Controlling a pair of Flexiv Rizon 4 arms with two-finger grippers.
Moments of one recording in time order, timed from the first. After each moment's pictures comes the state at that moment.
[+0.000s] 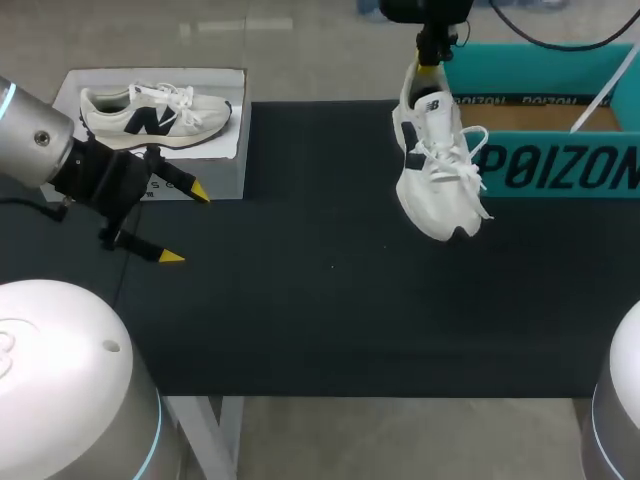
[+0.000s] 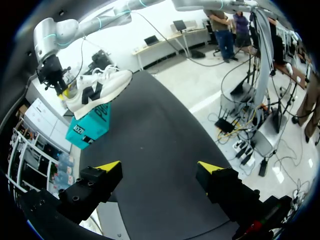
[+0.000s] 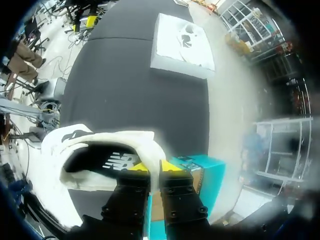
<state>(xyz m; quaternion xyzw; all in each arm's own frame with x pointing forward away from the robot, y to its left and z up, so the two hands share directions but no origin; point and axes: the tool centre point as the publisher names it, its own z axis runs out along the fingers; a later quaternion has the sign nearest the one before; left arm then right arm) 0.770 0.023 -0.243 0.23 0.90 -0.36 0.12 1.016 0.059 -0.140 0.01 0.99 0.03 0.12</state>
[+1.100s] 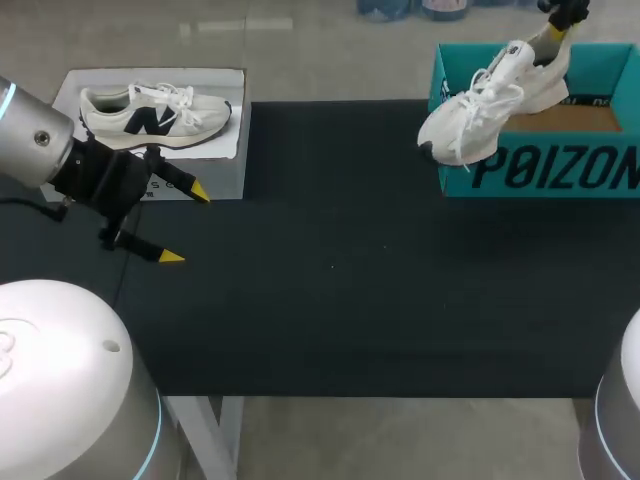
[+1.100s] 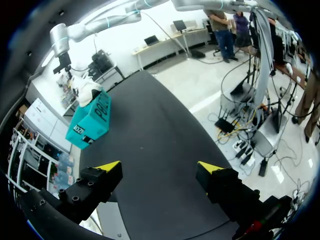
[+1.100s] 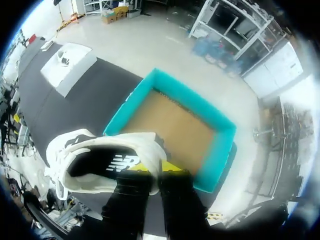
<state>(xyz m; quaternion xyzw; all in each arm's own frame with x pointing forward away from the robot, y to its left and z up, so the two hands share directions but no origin) 0.770 0.023 -0.243 0.23 0.90 -0.36 0.12 1.040 -0.139 -0.117 0.51 0.85 0.08 0.13</state>
